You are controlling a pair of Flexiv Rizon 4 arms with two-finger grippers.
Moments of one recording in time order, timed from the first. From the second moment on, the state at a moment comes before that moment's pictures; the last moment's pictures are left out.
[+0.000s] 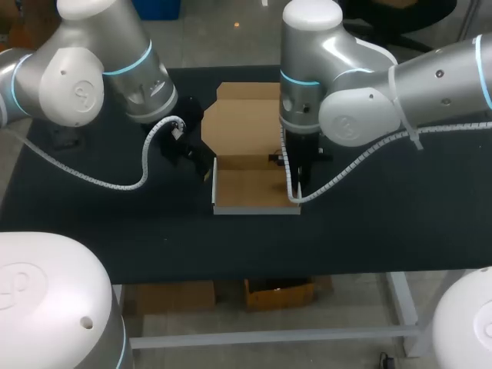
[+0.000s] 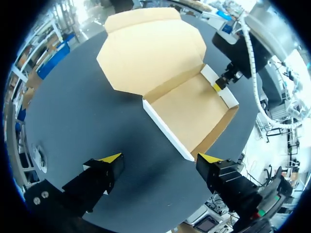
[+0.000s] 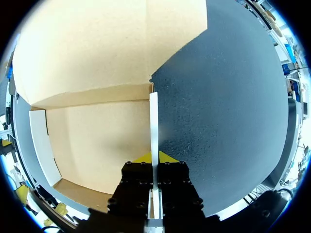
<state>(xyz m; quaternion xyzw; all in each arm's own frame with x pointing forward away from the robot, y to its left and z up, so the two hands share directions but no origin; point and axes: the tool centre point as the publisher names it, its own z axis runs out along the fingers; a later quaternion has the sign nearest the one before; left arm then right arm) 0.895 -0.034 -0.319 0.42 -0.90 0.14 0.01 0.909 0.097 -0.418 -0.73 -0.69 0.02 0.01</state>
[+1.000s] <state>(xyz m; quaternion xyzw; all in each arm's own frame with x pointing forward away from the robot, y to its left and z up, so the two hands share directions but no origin) 0.885 -0.009 -0.318 0.27 -0.95 0.18 0.00 0.915 0.090 -0.416 -0.73 -0.68 0.05 0.00</state>
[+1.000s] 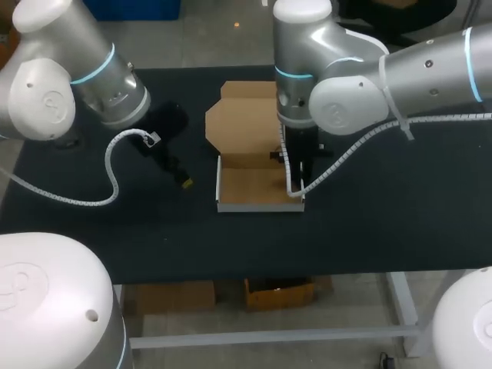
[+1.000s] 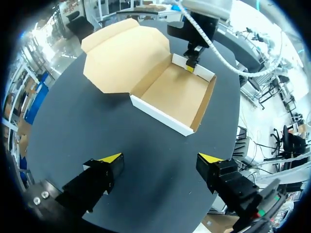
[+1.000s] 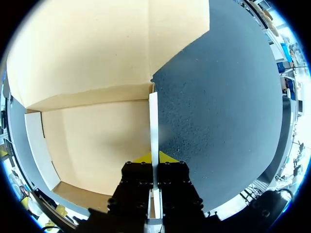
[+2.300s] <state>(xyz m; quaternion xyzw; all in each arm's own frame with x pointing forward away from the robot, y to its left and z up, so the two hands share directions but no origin) 0.881 -0.003 -0.303 0.11 -0.96 0.26 -0.04 0.926 0.074 -0.418 -0.76 -0.64 0.08 -0.07</state>
